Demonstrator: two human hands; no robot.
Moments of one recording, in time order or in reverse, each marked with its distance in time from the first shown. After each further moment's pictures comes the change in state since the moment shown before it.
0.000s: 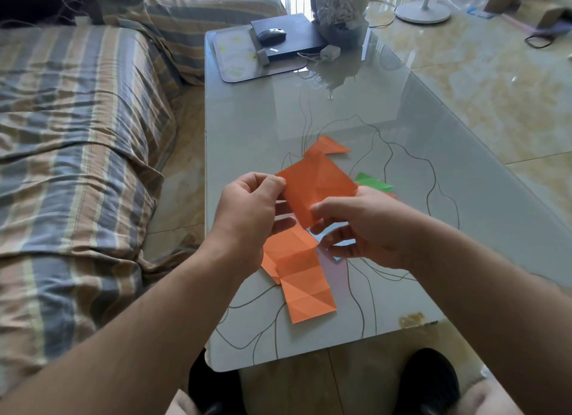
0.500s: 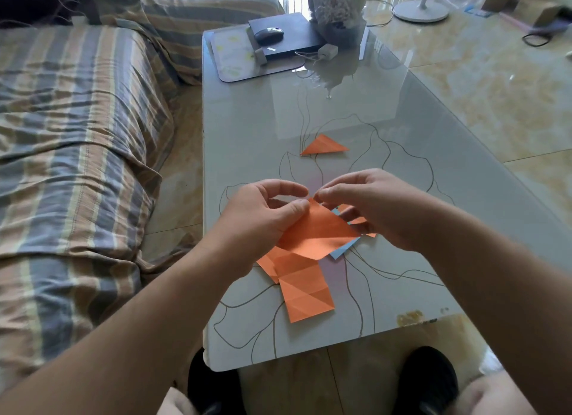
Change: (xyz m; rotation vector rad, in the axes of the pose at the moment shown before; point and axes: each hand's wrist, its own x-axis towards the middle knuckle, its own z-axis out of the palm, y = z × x) left_hand -0.003 -0.003 -0.009 0.362 -0.250 0.052; right_hand -0.002 -0.011 -0.019 -0.178 0.035 -0.136
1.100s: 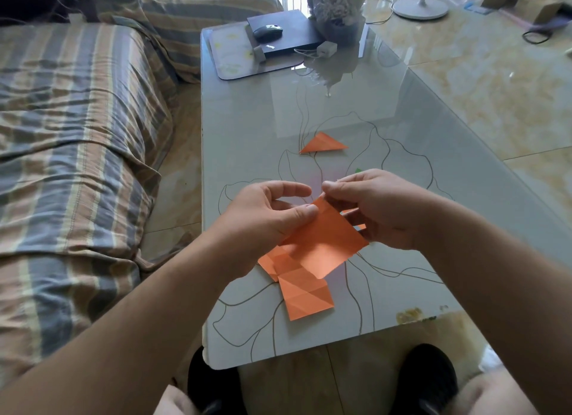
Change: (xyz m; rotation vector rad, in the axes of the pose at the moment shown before) left_hand 0.001 -0.001 0.000 -0.096 -0.111 -0.062; right_hand -0.003 0.000 0.000 0.134 -0.069 0.115
